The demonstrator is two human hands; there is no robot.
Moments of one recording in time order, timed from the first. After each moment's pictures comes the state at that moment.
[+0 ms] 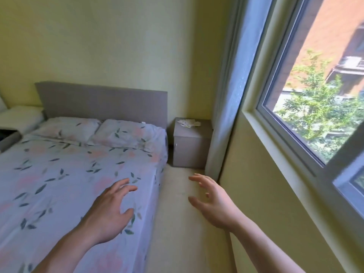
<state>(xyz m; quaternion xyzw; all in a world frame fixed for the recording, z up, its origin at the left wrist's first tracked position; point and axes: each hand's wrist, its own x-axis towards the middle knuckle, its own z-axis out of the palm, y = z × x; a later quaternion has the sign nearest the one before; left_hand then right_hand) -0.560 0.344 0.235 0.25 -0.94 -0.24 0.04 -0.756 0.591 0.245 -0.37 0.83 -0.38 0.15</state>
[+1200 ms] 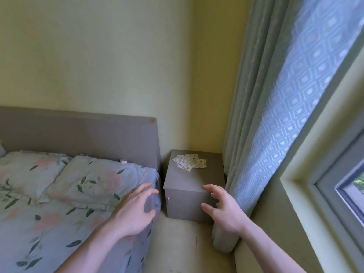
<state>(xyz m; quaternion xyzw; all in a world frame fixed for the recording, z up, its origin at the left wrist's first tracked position) -1.271 0.082 0.227 0.24 -0.94 -0.24 0.01 -1.464 0.306 0.196 -0.35 0.83 -0.38 0.21</state>
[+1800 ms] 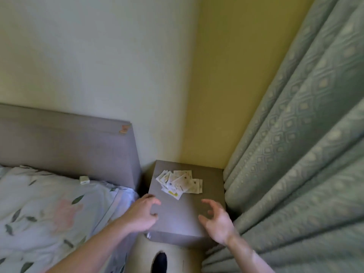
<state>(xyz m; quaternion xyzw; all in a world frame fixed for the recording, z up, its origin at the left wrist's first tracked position) -1.640 -0.155 0.051 0.27 -0.89 -0.34 -0.16 -1.784 0.089 0.059 -0.18 0.86 -0.35 0.33</state>
